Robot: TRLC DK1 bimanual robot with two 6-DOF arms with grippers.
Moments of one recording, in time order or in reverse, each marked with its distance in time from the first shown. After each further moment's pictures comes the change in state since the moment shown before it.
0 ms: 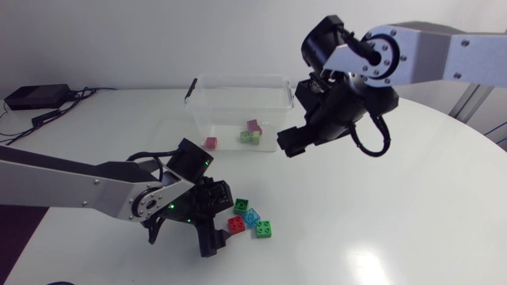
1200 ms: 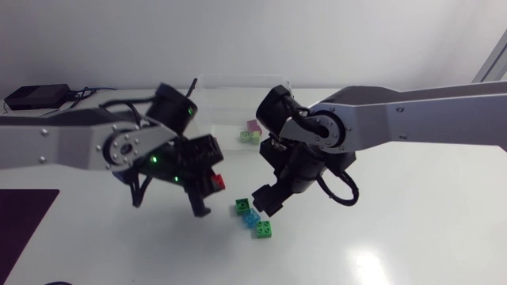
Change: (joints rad) left arm 0.103 -0.132 0.237 -0.290 -0.022 -0.018; right arm 0.207 0.046 -0.181 0.079 -0.008 -0.018
